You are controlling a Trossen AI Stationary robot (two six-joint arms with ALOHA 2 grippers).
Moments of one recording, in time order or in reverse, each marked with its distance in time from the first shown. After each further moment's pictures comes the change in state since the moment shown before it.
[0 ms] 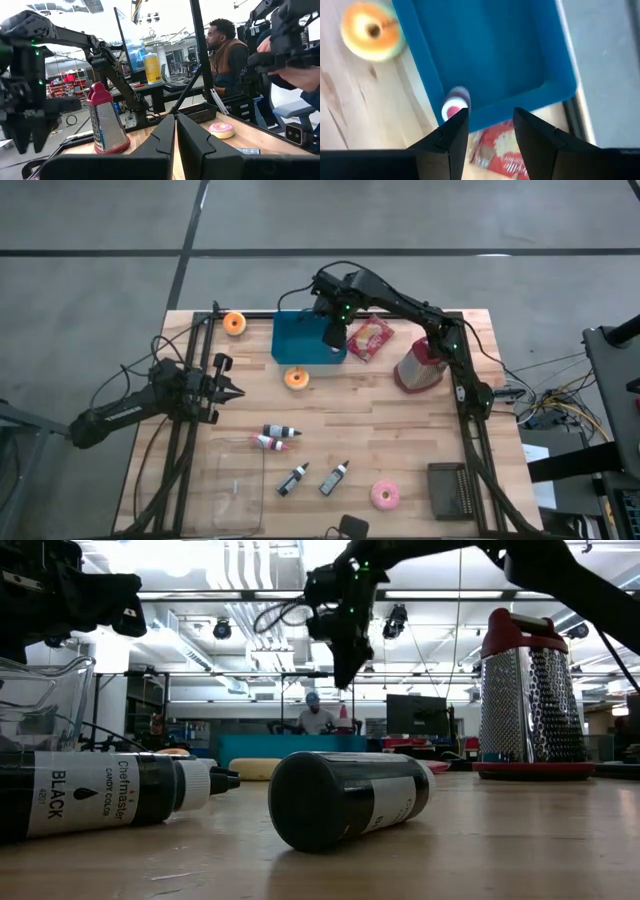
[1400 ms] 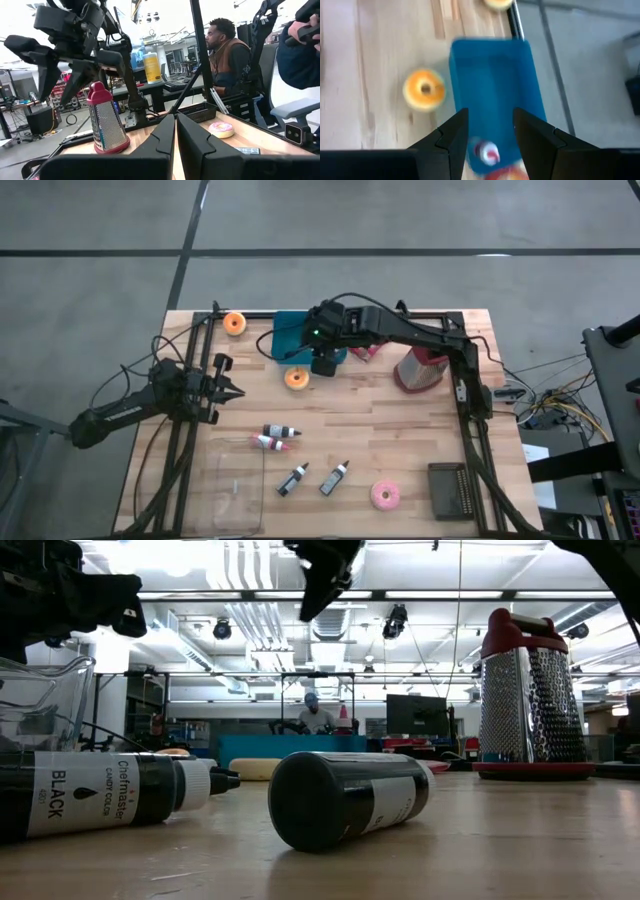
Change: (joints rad) left arm 0.000 0.002 0.000 0.000 0.001 0.000; right arm 0.305 -0.192 -0.145 0.284 0.292 -0.021
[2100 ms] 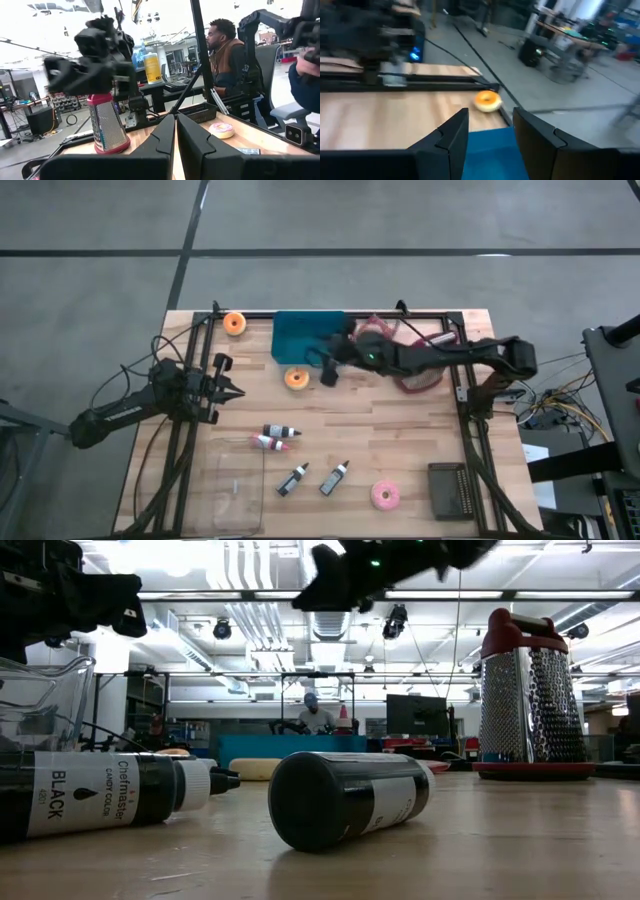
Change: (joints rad) left arm 0.000 0.001 0.000 -0.001 -0.001 0.000; right arm 0.041 -0.425 -1.112 1.420 -0.038 -0.007
